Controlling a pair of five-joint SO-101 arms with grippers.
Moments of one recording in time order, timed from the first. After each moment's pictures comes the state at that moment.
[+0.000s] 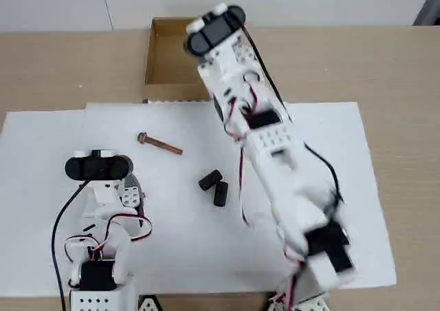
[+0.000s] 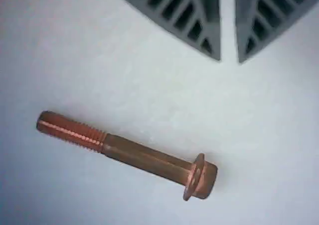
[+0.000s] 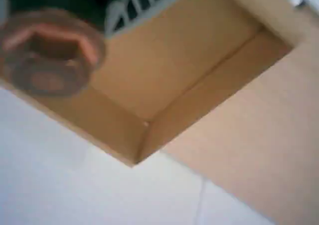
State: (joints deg) left arm -4.3 -103.5 96.6 50.4 6.2; right arm -22.8 6.0 9.8 3.6 12.7
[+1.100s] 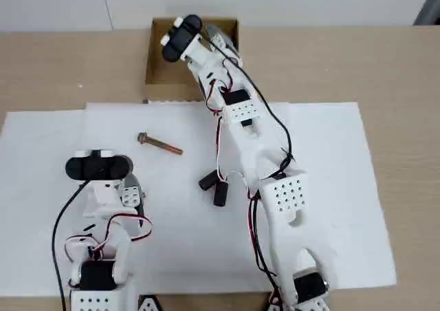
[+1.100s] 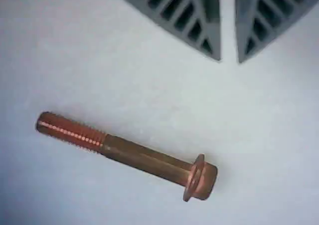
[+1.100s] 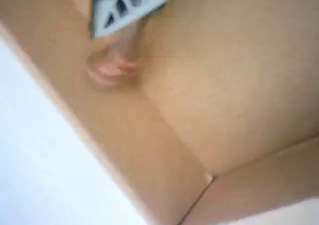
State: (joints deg) left arm -4.3 -103.5 96.6 50.4 6.2; right arm -22.2 57.8 -42.4 3.5 34.1
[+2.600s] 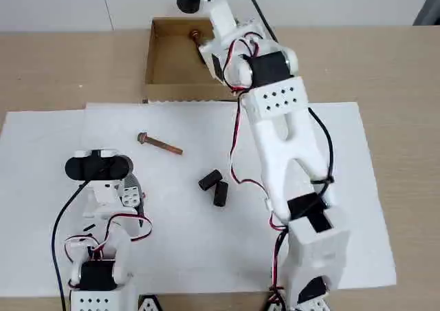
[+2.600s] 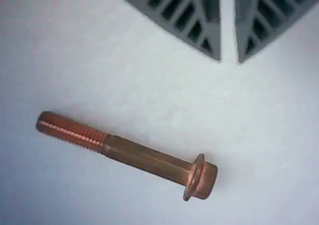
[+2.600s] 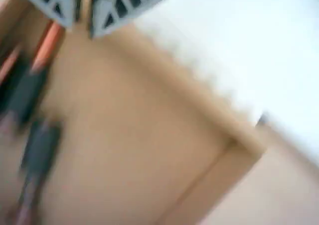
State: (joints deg) left arm -4.3 -103.5 96.6 50.4 6.2; right arm -22.3 19.3 -42.4 69.2 11.4
